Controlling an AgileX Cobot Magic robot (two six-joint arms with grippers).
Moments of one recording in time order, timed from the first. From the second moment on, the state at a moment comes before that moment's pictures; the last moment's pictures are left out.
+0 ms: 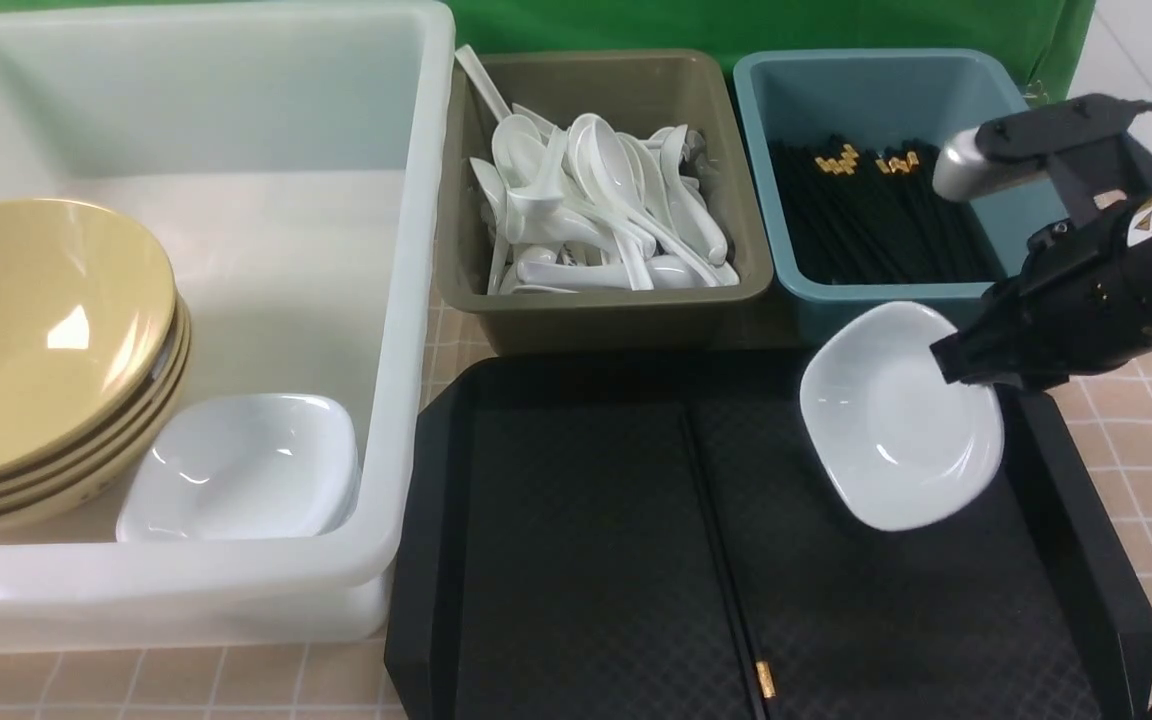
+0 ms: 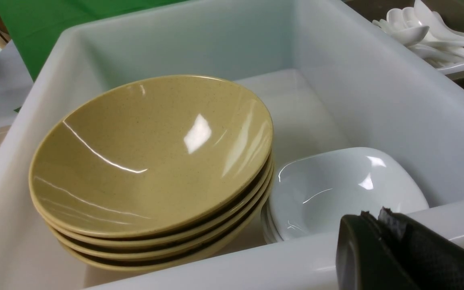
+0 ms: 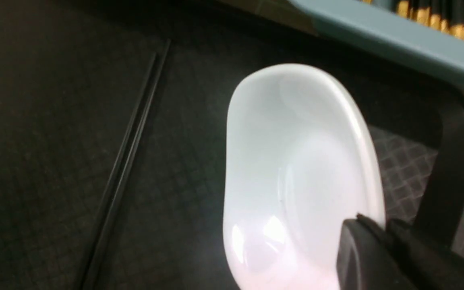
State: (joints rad) right arm 0.25 1.47 -1.07 0.14 0.73 -0.18; left arm -0.18 0.04 -0.37 0.17 0.67 0.01
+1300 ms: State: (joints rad) right arm 0.77 1.96 -1.54 1.08 0.49 -0.97; left arm -0.18 0.04 -0.37 0.17 0.67 0.01
